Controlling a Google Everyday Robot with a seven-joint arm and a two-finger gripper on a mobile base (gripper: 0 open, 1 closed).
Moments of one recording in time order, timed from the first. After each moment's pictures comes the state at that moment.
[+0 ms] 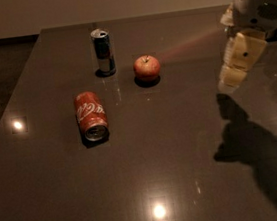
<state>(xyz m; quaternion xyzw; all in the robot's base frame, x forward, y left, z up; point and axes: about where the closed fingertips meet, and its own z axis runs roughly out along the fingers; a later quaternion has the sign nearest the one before) 0.493 -0.192 0.984 -0.58 0.80 -0.01 0.18</state>
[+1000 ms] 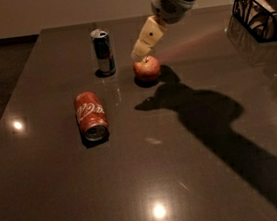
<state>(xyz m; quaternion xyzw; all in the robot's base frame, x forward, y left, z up) 0.647 -0.065 0.966 -0.49 0.82 0.08 0.28</state>
